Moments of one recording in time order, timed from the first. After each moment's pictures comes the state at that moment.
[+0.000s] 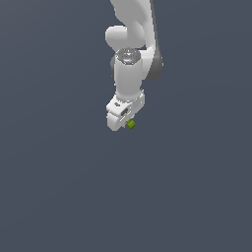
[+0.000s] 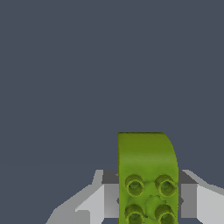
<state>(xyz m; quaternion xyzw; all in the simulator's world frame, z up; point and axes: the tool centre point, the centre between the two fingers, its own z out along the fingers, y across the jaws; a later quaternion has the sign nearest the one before) -0.070 0.007 0.167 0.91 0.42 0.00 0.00</state>
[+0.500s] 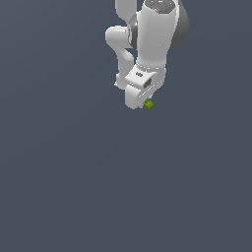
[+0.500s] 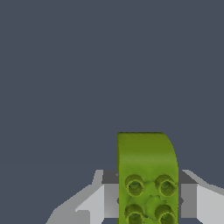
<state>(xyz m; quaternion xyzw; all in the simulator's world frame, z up) -0.086 0.074 0.268 0.91 0.42 0.00 0.00</state>
